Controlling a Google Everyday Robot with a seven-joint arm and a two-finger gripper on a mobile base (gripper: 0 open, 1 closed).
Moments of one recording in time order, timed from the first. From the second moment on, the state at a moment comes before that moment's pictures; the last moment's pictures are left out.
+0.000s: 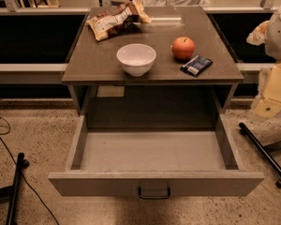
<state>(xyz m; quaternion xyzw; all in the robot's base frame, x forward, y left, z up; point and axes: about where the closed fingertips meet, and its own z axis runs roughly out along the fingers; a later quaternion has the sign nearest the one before) 0.438 -0.217 0.977 -0.60 0.78 -0.03 0.16</state>
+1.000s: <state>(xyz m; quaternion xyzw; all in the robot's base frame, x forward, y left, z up) 0.484 -0.216 1.005 -0.56 0.77 -0.03 0.29</state>
